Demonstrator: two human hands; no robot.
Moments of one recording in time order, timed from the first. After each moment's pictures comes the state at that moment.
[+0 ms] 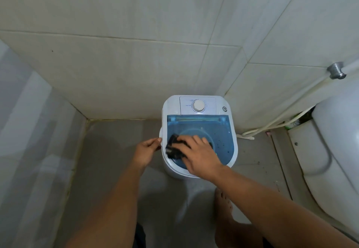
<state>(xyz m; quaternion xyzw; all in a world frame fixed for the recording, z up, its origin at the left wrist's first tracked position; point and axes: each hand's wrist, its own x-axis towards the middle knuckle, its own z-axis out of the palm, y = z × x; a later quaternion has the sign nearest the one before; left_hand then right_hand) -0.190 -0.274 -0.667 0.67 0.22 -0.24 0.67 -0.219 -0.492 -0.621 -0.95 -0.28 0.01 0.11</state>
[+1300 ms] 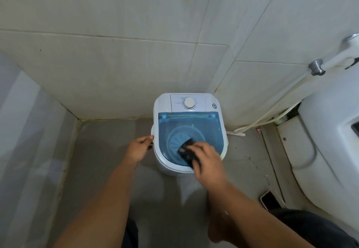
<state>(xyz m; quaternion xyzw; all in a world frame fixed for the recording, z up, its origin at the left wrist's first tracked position) -0.182 -0.275 -0.681 0.71 0.21 -0.24 0.63 -0.279 -0.525 -0.627 -0.96 -0.08 -0.03 0.26</state>
